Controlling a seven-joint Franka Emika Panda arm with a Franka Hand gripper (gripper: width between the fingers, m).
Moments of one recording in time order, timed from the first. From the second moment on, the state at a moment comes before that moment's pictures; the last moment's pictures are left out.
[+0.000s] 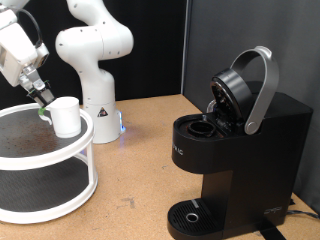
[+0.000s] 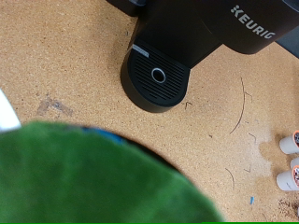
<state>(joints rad) 0.22 -0.60 -0.88 -2.53 0.26 2.17 -1.82</state>
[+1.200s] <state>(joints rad) 0.39 -0.49 -0.84 -2.36 0.51 1.84 -1.49</state>
